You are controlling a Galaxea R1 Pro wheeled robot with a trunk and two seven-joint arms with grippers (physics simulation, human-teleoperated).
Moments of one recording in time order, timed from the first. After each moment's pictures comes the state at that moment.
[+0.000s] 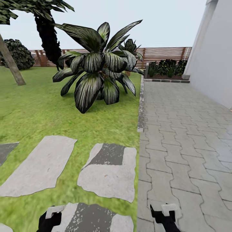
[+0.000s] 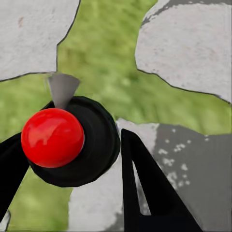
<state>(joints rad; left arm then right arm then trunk) -0.38 0.14 0.10 -0.26 0.02 -0.38 0.01 -0.44 -0.05 0.01 -0.12 0.05 -0.58 0.00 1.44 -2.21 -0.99</state>
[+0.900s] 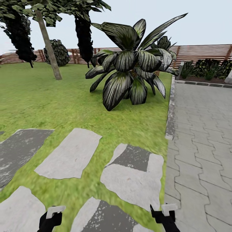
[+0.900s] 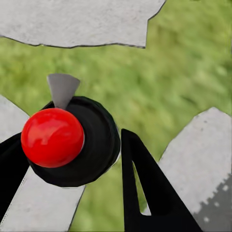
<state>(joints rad) -0.38 0.14 0.10 -0.26 0.02 -0.38 0.01 -0.44 -0.05 0.01 -0.12 0.05 -0.58 0.00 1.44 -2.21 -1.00</state>
